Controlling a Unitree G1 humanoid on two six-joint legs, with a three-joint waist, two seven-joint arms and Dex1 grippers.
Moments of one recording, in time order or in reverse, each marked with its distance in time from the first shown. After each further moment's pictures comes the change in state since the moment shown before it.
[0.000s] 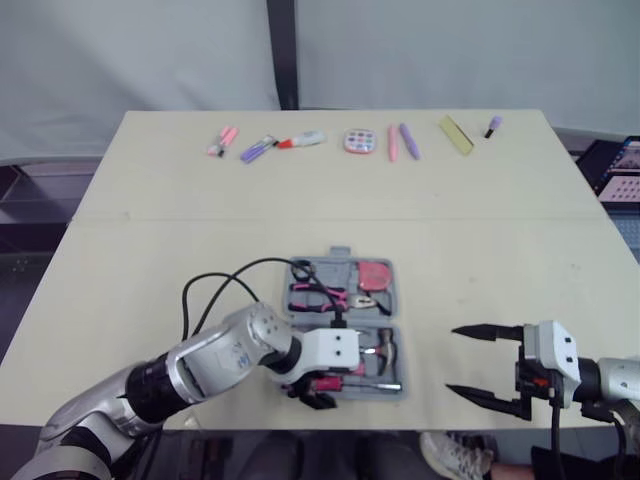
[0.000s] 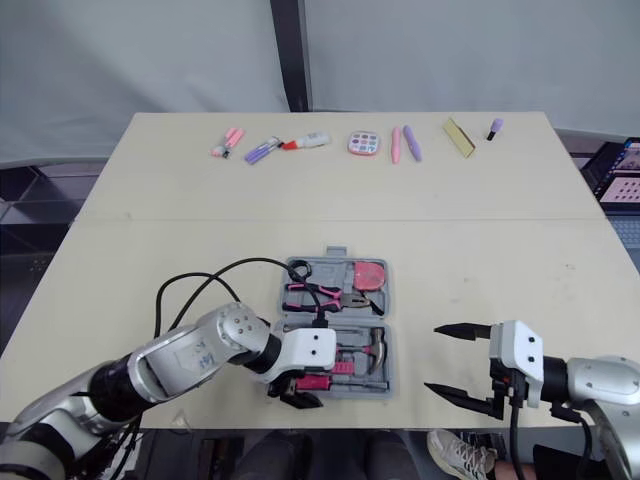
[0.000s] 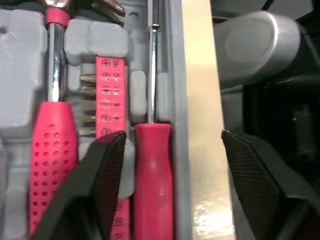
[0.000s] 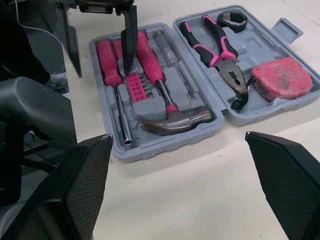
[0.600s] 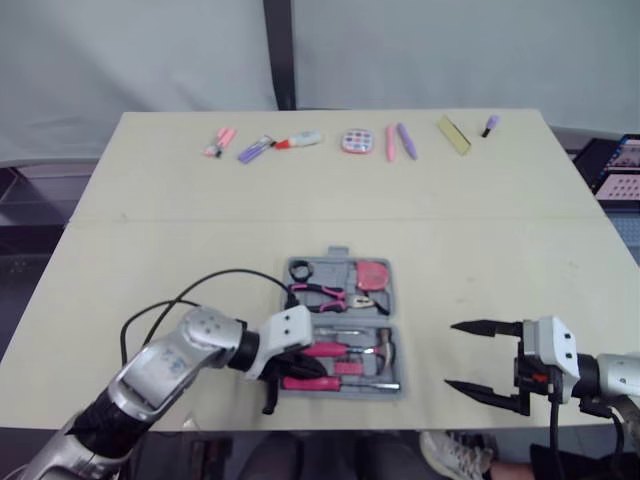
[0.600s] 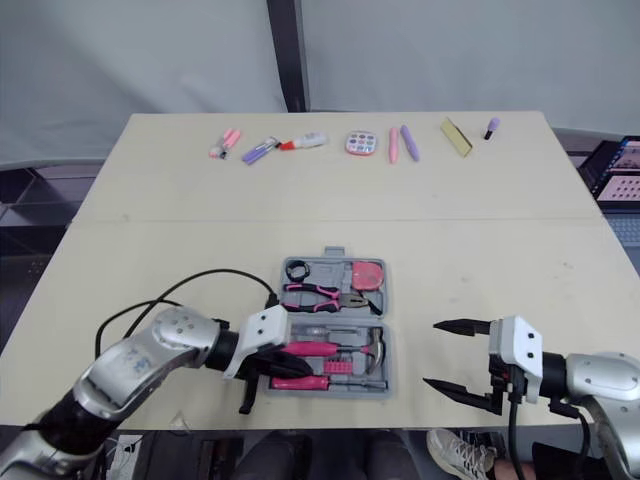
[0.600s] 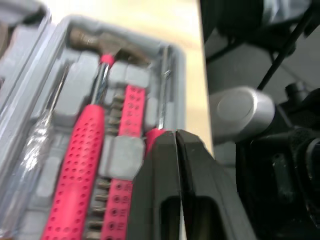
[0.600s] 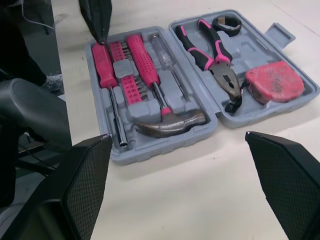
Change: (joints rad) left arm 0.414 0.044 0.417 0.061 -0.133 -0.518 -0.112; right arm -0.033 0.003 0.003 0.004 -0.001 0.003 -0.001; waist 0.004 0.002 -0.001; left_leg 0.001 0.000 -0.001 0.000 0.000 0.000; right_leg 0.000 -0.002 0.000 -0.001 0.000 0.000
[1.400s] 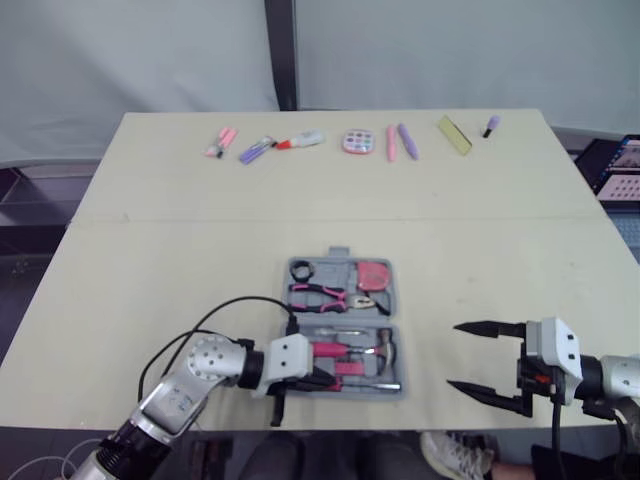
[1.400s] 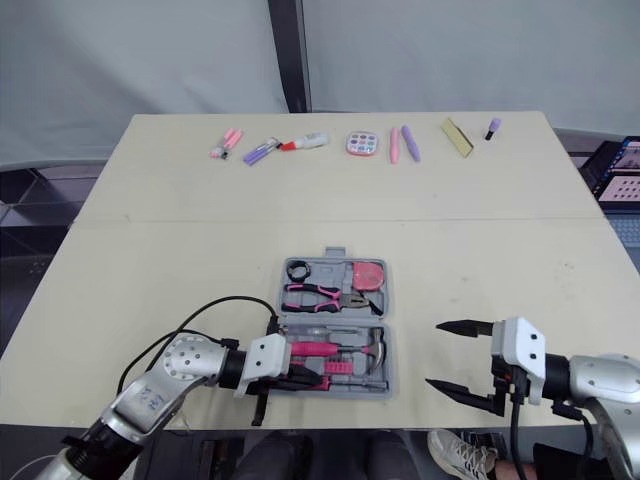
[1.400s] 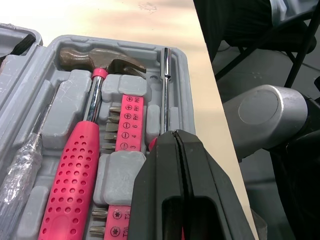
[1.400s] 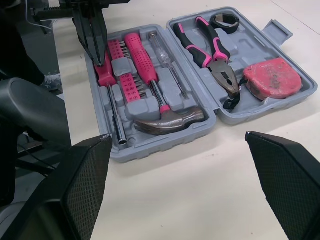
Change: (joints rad) left arm 0.077 -0.098 -0.057 0.200 0.191 -0.384 0.005; right arm 0.028 -0.002 -0.022 -0.004 0.000 0.005 -0.004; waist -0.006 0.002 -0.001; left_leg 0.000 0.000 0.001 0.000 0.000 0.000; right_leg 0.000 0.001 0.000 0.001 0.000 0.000
